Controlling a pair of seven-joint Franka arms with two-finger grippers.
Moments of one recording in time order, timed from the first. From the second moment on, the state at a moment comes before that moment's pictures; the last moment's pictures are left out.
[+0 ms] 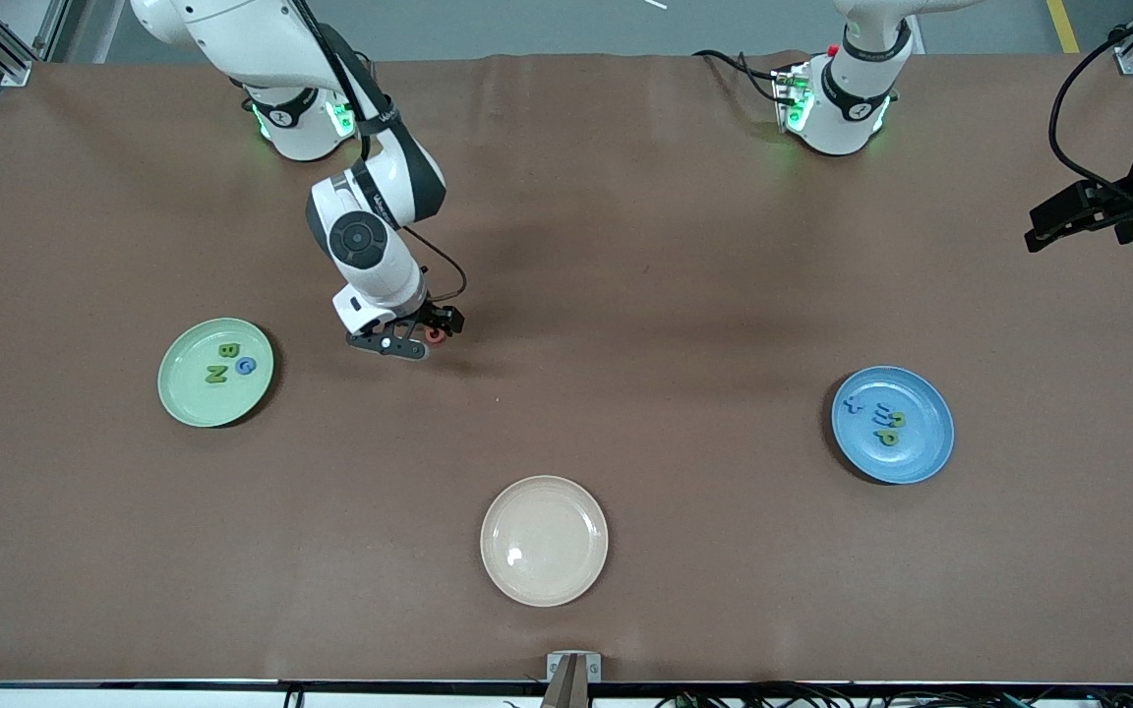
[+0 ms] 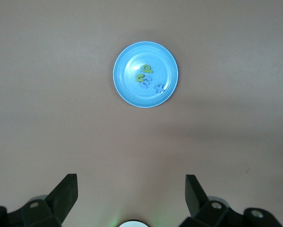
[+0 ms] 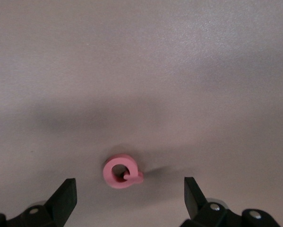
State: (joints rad) left arm 0.11 -0.02 -0.13 -1.55 0.01 1.48 -0.09; right arm 0.62 0.37 -0.07 -2.24 0.10 2.54 0.68
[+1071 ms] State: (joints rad) left arm 0.11 -0.02 -0.13 -1.58 0.01 1.52 -0.09; right arm 0.65 0.43 -0.08 -2.24 0.10 2.61 0.71
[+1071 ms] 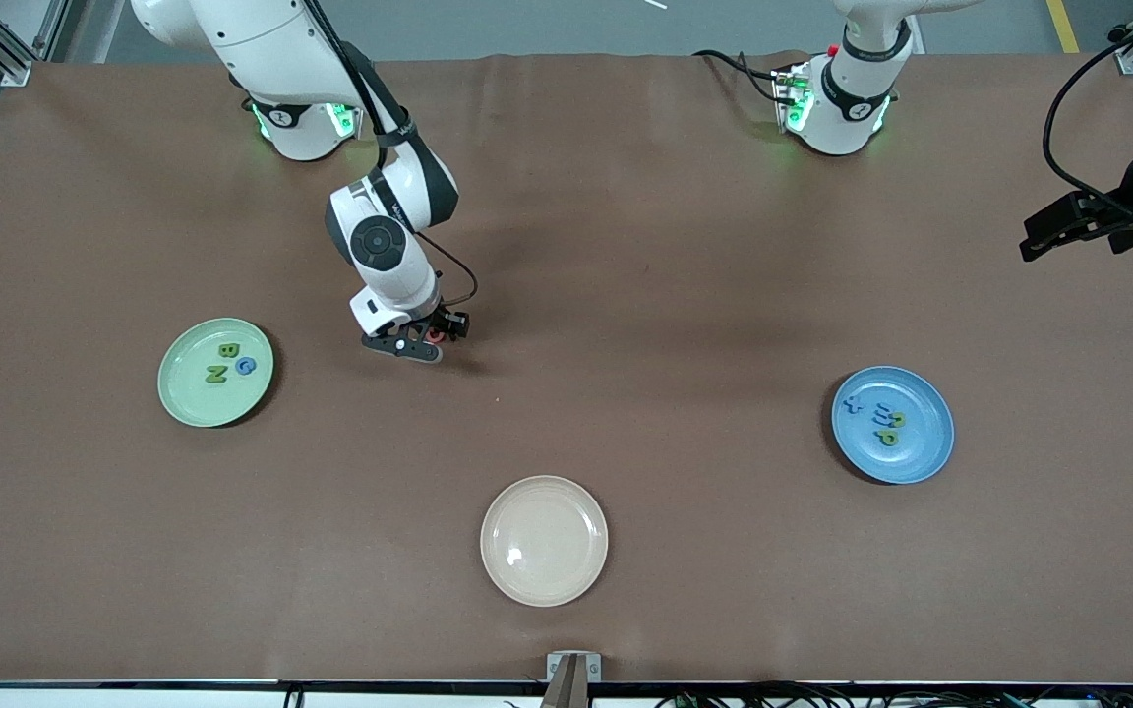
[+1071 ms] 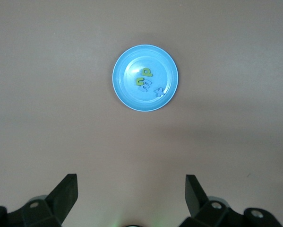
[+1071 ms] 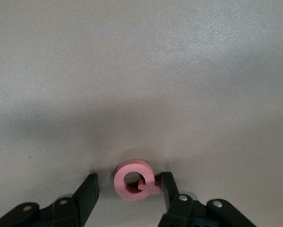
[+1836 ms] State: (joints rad) left arm 0.11 -0.02 -0.13 -1.59 0.01 1.52 -0.09; right arm 0.65 0.40 -0.08 -2.22 0.11 2.54 0.72
